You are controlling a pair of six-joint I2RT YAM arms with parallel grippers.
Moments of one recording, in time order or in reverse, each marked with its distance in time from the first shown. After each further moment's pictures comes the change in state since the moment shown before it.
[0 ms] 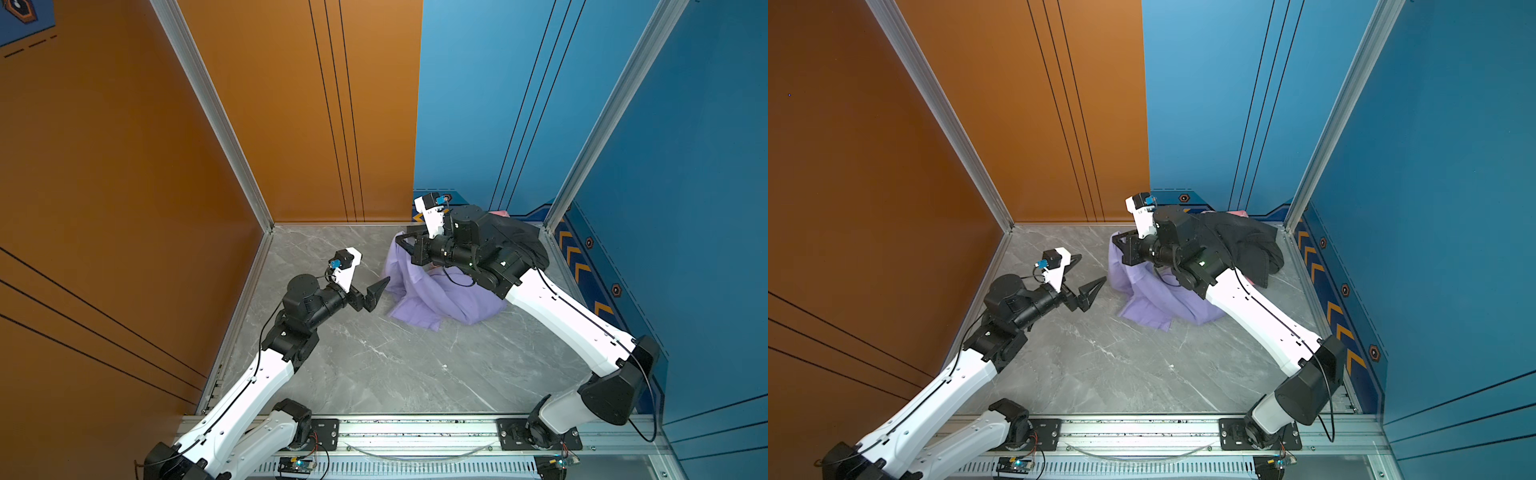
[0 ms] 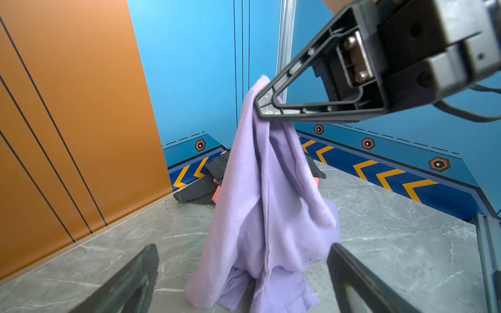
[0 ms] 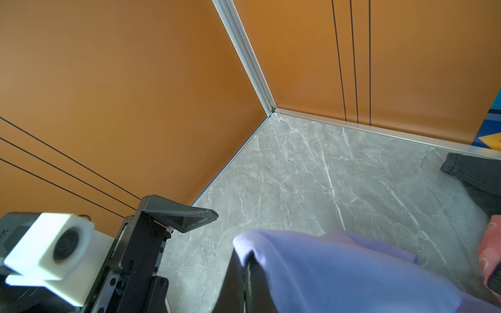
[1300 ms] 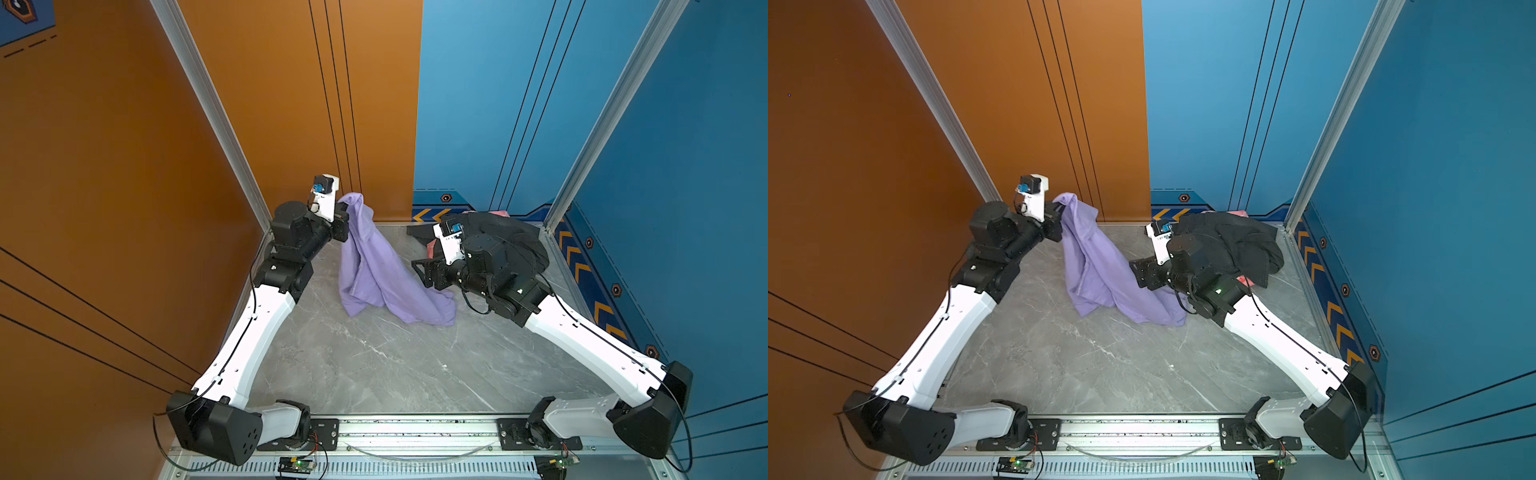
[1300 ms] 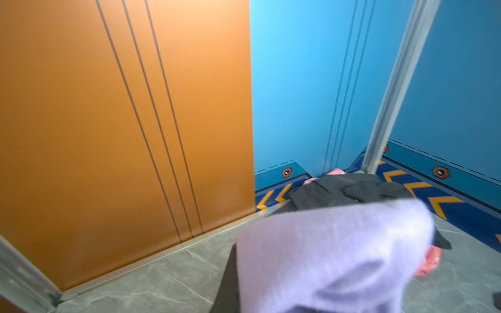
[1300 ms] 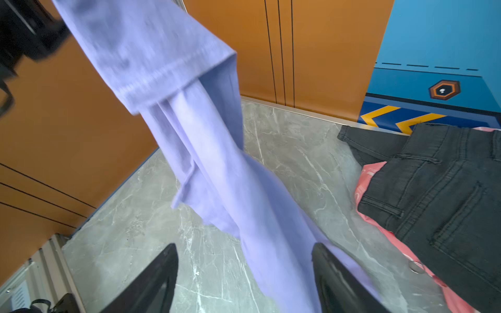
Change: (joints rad) left arm 0.198 0.402 0.721 -0.314 -0.216 0.058; right arm -0.002 -0.208 -0.308 -0.010 0.280 -0.141
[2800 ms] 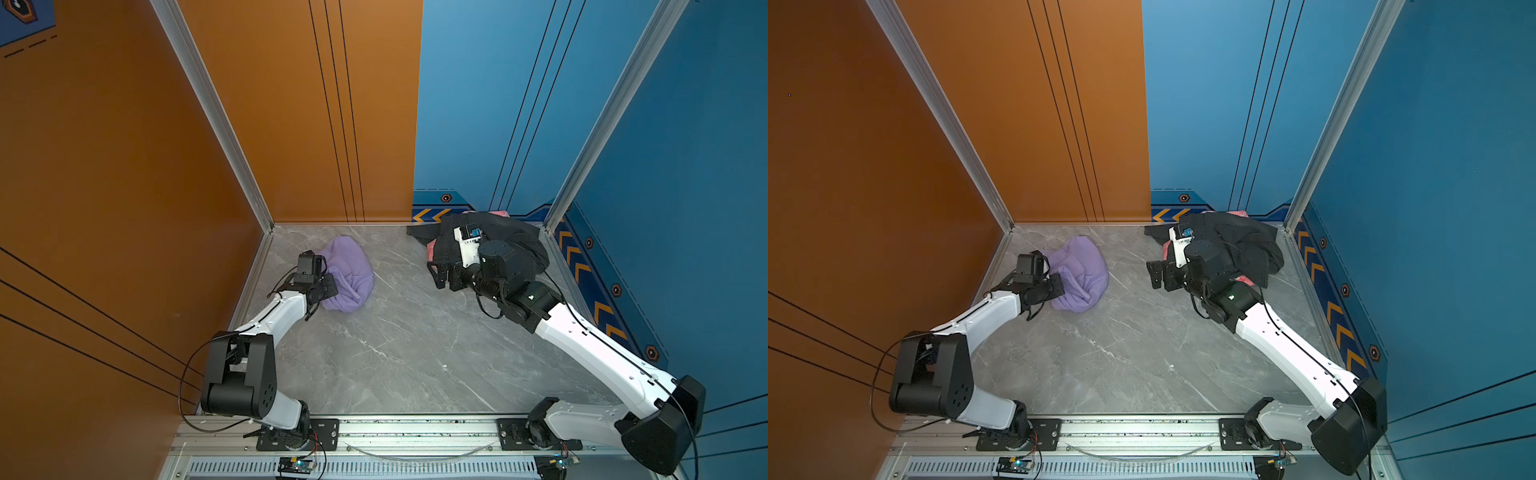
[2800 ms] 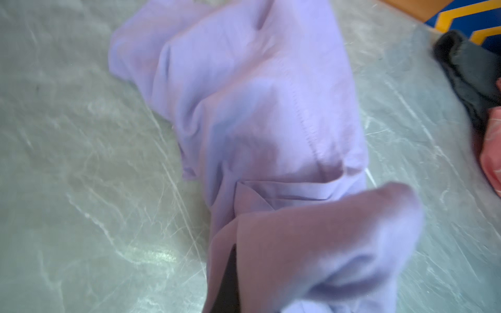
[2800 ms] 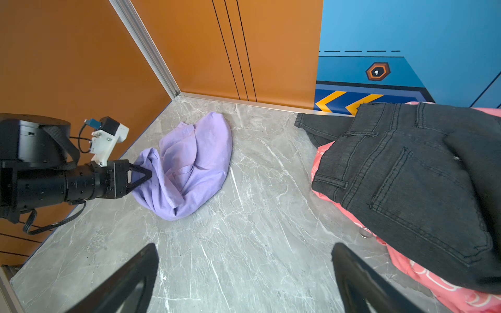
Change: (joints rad) left arm 0.133 0.195 -0.544 -0.138 -0.156 -0.496; right arm -0.092 -0.082 -0.135 0.026 0.041 0.016
